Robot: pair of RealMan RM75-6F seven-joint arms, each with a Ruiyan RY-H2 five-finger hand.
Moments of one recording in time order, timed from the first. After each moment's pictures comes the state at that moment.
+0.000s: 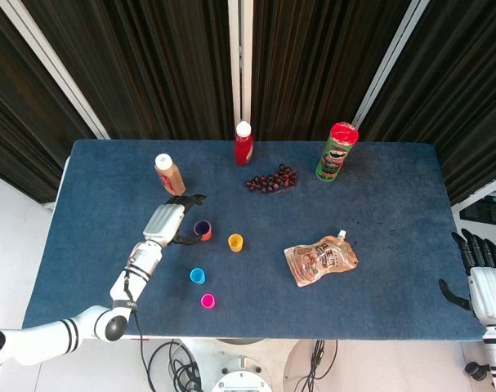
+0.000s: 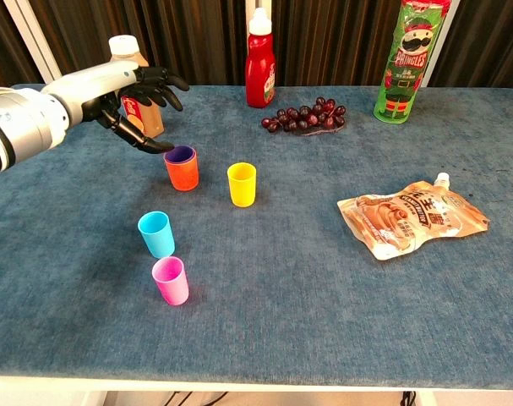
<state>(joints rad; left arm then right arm) -0.73 -1.63 -0.26 -1.39 1.15 0.94 -0.01 0.06 -1.11 0.07 -1.56 -1.44 1.44 0.07</state>
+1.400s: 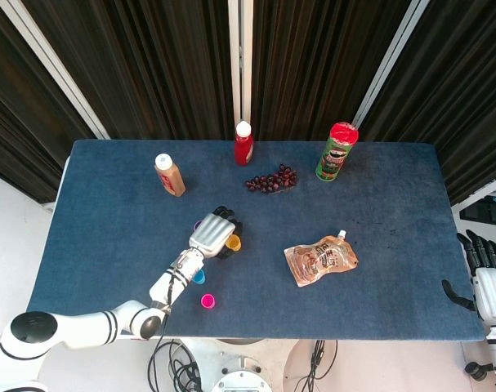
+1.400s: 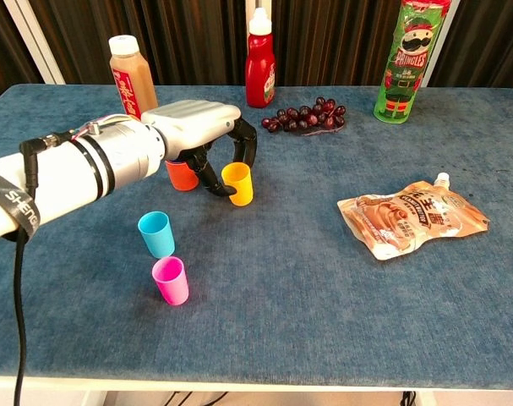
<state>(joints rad) -0.91 -1.81 -0.21 -1.24 1.14 0.88 0.35 0.05 -1.12 0.07 -1.52 -1.43 1.43 0.14</state>
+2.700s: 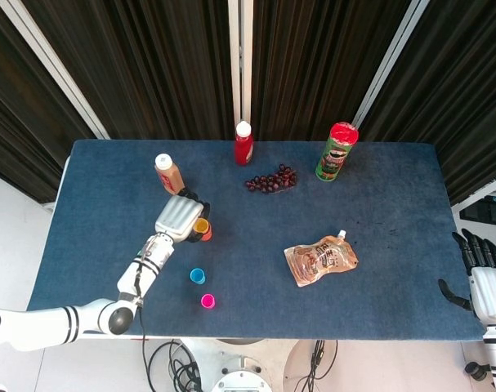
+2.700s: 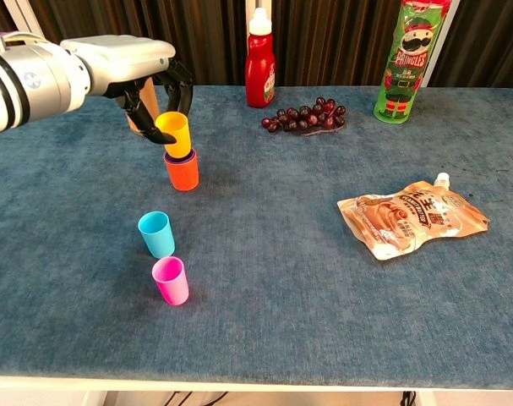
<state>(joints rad) -0.90 -1.52 -0.22 -1.56 0.88 0.93 0.59 0.05 -1.11 0.07 -1.54 -1.45 1.44 0.12</state>
